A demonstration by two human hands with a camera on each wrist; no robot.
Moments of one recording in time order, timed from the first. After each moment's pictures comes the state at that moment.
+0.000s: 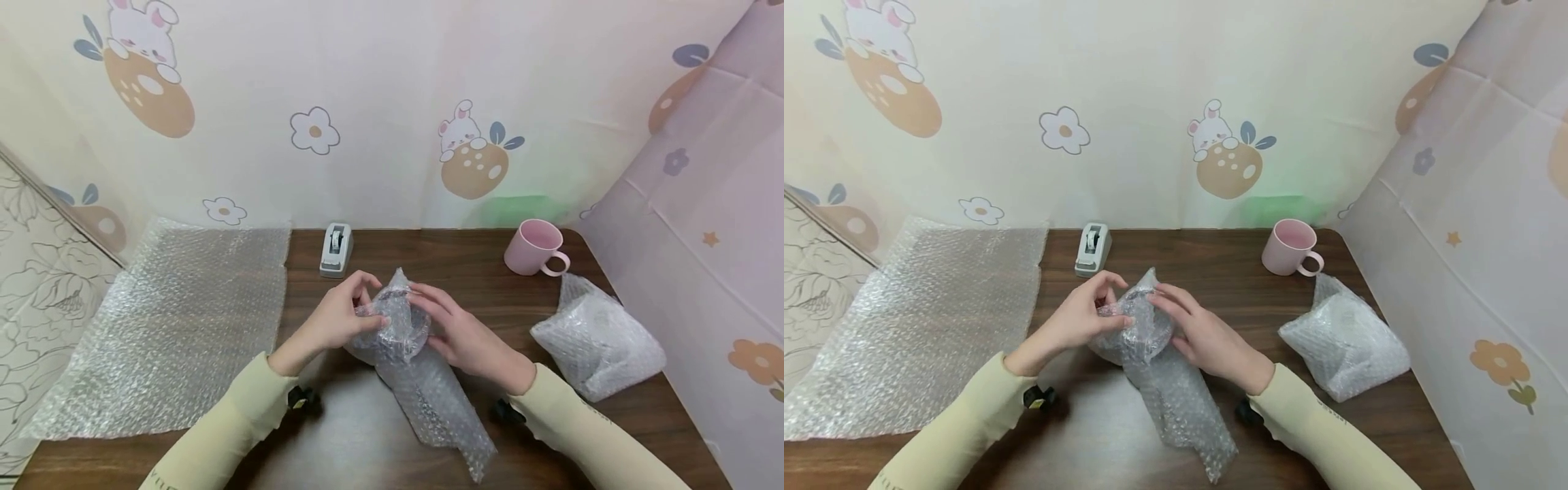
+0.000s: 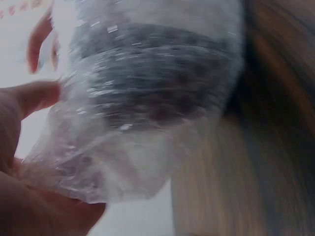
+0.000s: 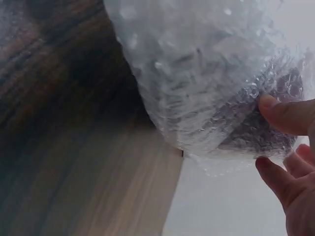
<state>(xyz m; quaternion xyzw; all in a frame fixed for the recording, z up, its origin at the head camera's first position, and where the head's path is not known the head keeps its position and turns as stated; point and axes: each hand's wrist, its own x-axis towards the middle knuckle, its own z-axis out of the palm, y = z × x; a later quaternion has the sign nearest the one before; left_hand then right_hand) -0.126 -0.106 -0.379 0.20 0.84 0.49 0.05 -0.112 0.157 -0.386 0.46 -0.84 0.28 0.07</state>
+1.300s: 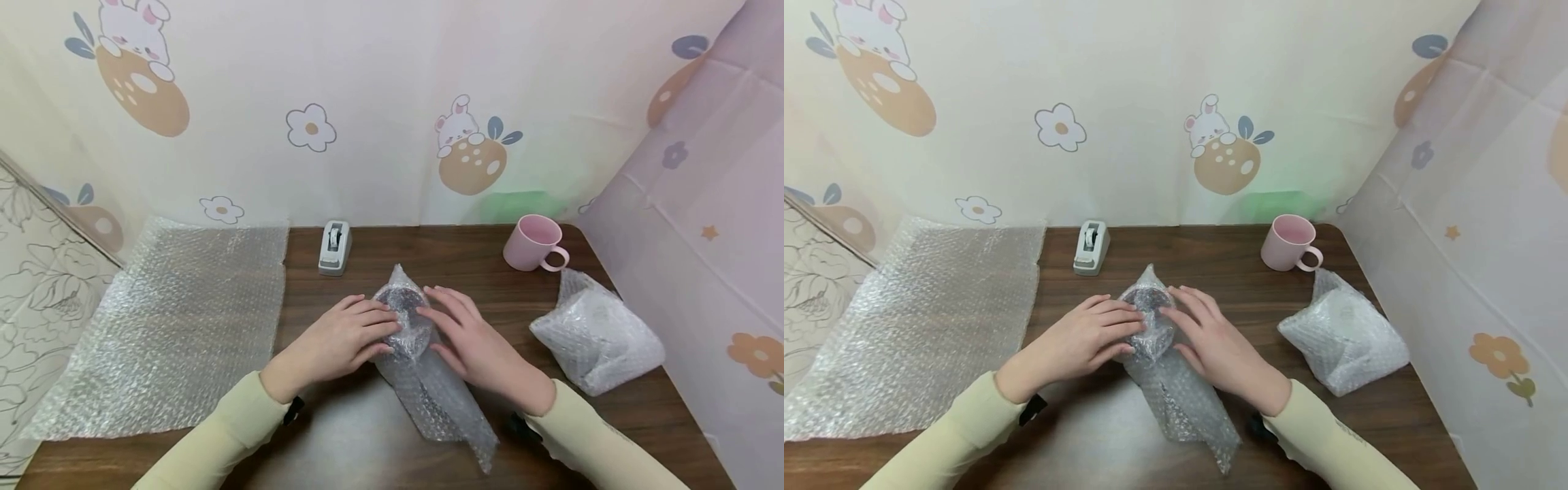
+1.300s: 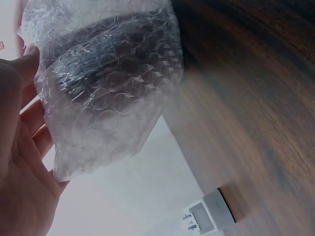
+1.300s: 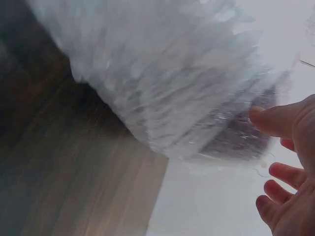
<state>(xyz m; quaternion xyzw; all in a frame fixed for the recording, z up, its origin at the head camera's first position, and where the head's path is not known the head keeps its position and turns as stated) -0.101 -0.113 -0.385 0.49 0.85 0.15 -0.12 -0.087 0.170 -0.382 0.43 -0.87 0.20 0.12</state>
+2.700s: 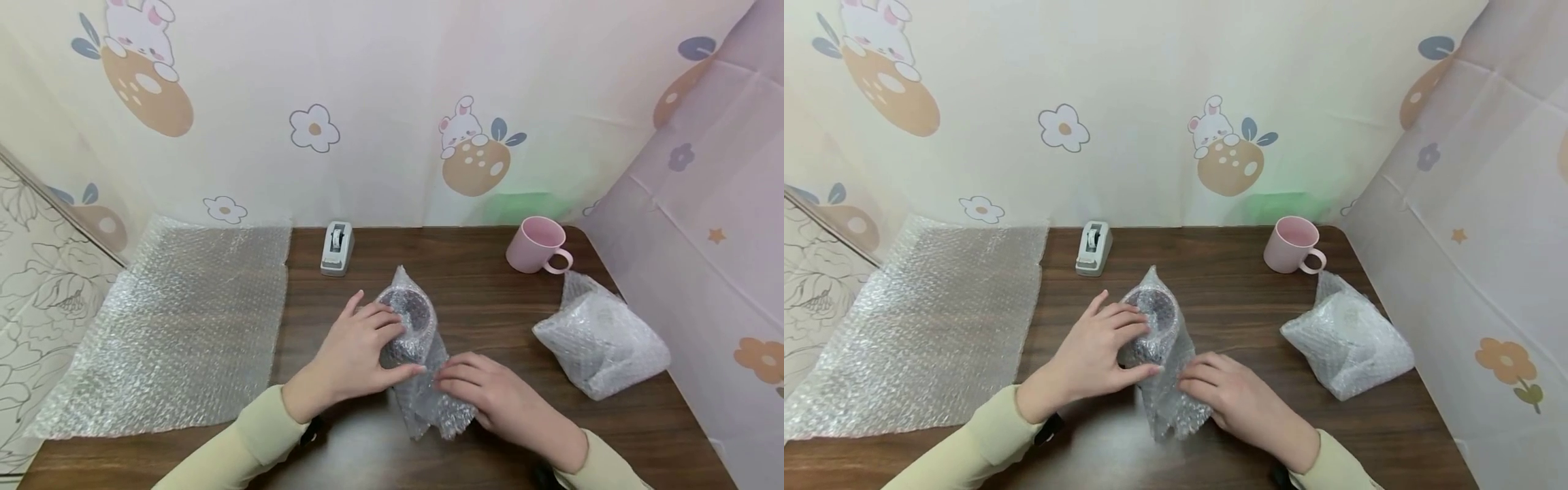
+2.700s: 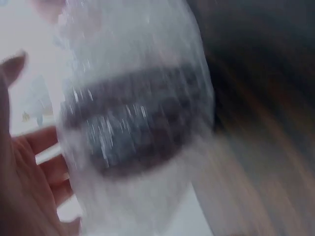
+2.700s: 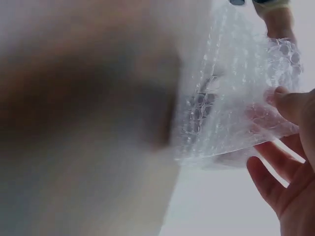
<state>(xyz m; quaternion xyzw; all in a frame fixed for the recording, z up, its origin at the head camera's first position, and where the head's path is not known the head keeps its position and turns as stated) -0.082 -0.083 -0.383 0.38 0.90 0.18 -0.15 -0.045 0.194 -0.399 0.54 -0.80 0.23 0.13</state>
